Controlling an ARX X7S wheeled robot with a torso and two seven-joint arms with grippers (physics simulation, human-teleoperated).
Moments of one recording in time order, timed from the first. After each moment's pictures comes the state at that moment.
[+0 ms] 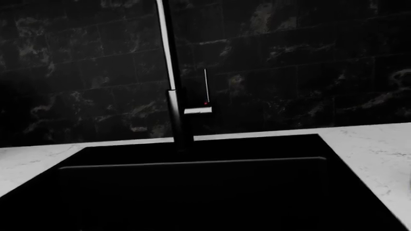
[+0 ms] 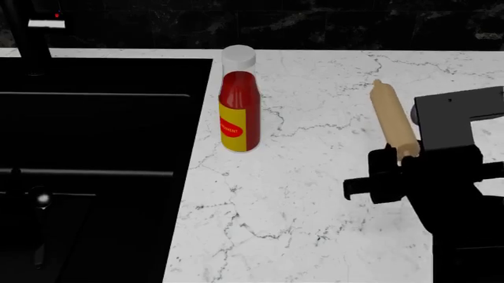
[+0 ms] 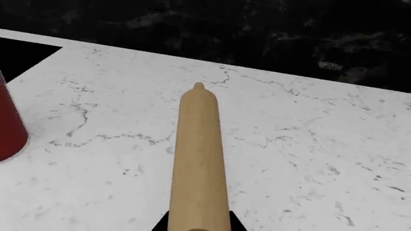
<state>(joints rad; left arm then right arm) -0.28 -0.28 -0.09 0.74 -0.20 -0.94 -0.18 0.83 0.41 -0.10 -0.06 0.29 1.16 -0.07</state>
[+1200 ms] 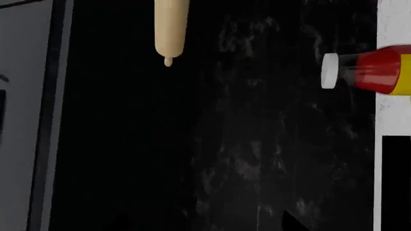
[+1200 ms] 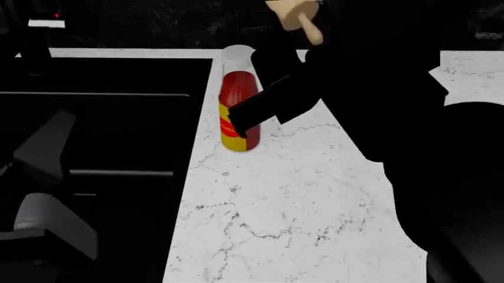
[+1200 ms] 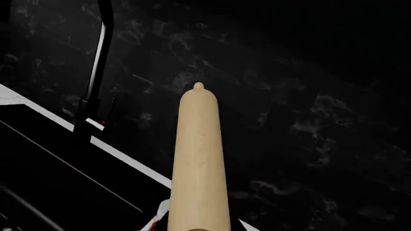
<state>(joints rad) -1.02 -0.93 1.10 0.66 0.55 -0.74 0.01 1.21 0.37 -0.15 -0.57 0.63 1.49 0.00</state>
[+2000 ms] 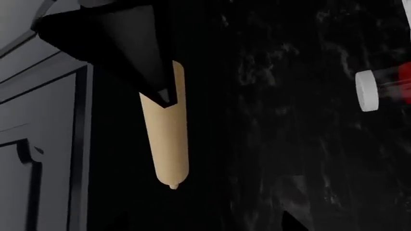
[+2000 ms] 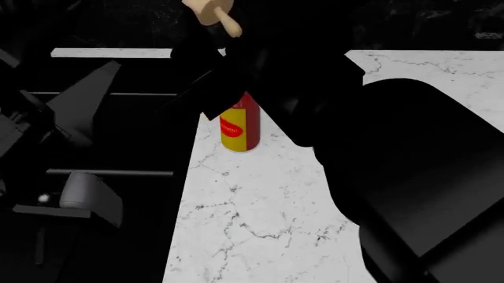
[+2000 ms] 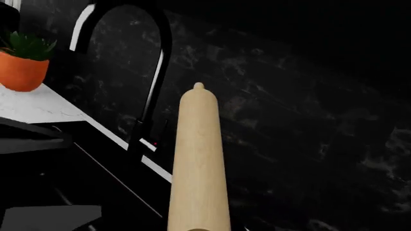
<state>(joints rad) -1.20 -0.84 1.20 0.40 0.66 -0.49 -0.03 1.24 0.28 -0.27 -0.46 0.65 1.33 -0.03</state>
